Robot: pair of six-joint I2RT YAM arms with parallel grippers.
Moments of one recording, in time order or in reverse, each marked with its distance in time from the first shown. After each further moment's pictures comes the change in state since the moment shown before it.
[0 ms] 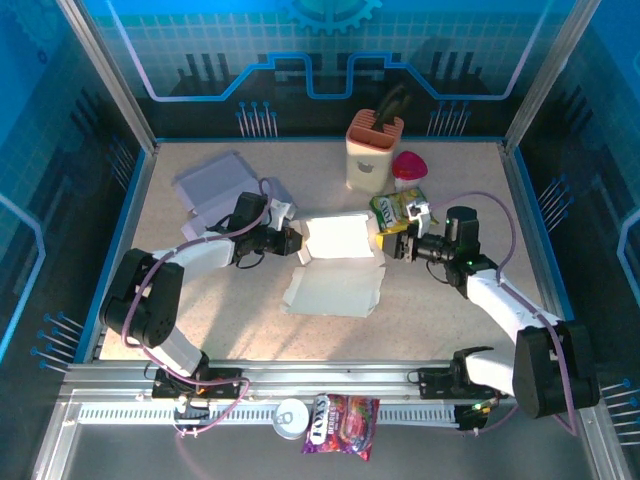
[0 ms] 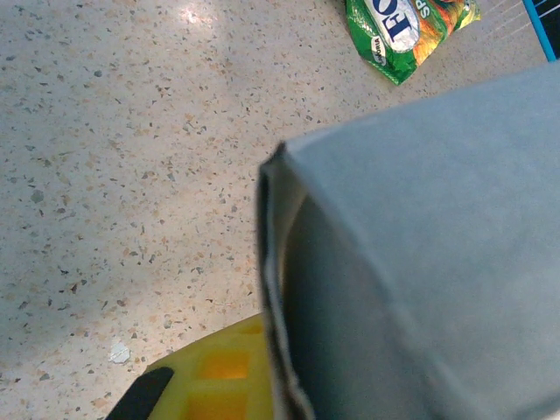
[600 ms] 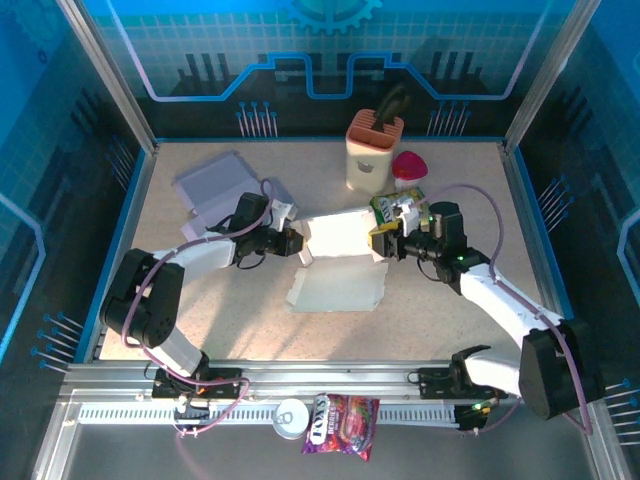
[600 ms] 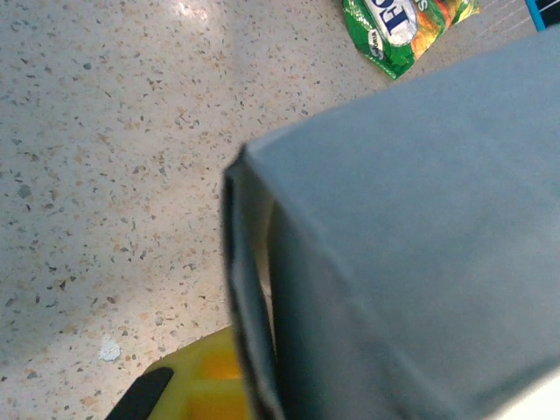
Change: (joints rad) left arm -0.013 0.000 0.000 -0.009 -0.005 -0.003; right arm 0.143 0.006 0.097 -0.150 0.272 -0.137
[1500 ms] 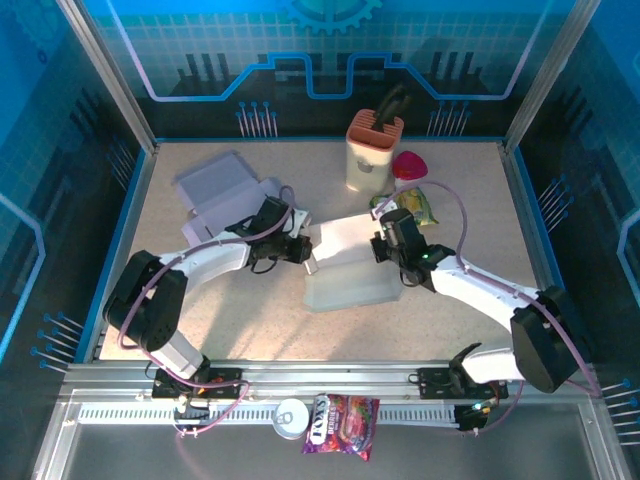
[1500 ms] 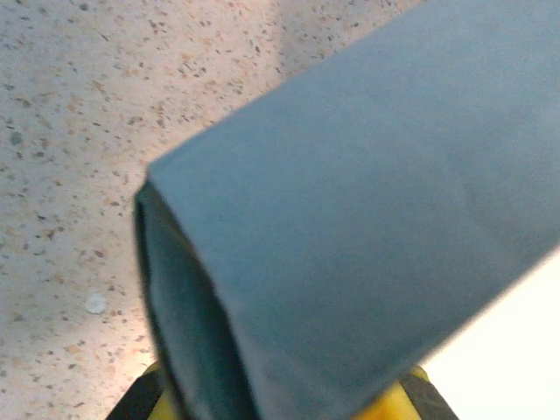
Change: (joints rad) left arm -0.171 -0.004 0.087 -0.193 -0.279 -0.050; right arm 0.290 0.151 0.102 -0.159 0.870 -0.008
